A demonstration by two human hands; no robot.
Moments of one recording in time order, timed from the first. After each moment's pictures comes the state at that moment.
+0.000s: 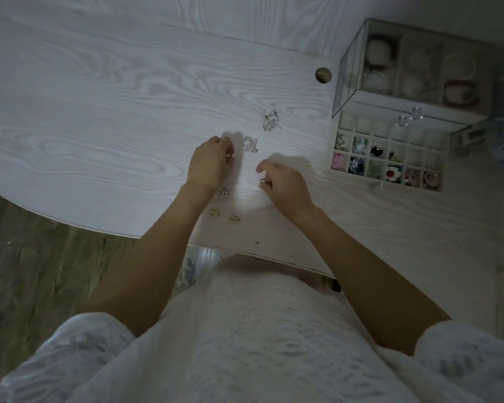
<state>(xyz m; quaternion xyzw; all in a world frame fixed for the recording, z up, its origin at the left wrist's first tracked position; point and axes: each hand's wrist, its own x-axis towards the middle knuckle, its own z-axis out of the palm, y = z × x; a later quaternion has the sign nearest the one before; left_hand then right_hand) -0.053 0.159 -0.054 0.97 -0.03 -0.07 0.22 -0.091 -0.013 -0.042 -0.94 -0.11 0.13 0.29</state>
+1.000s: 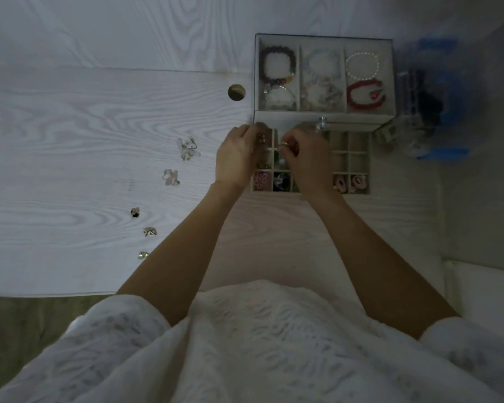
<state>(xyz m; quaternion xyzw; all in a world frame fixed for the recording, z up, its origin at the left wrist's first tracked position) 0.005 -0.036 -0.047 0.93 -0.15 0.04 0.32 -0.022 -0.175 -0.017 -0.95 0.05 -0.05 0.30</state>
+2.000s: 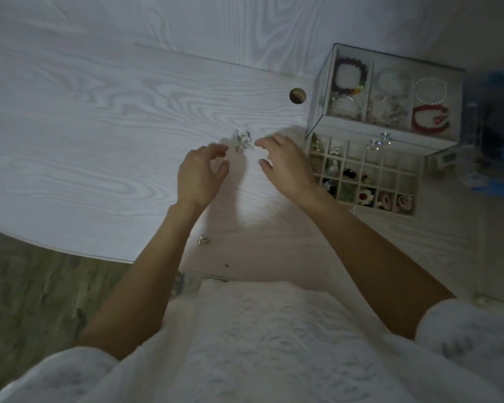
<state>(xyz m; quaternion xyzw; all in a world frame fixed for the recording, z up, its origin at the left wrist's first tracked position) -0.044 0.111 -0.033 0.94 0.04 -0.02 0.34 -0.012 -0.069 -0.023 -0.95 -0.16 0.09 0.24</state>
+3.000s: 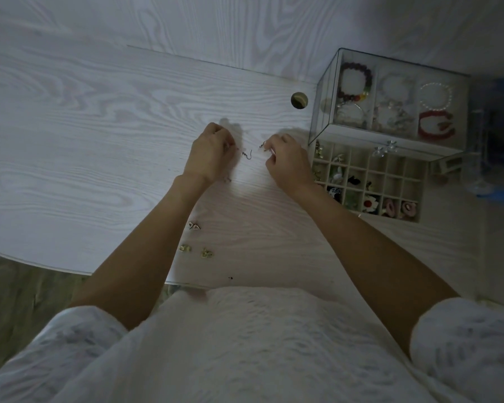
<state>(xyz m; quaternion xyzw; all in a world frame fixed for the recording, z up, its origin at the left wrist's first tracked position) 0.025 0.113 -0.051 0.95 -0.04 -0.09 0.30 0.014 -0.061 -0.048 -0.95 -0.05 0.09 0.29</state>
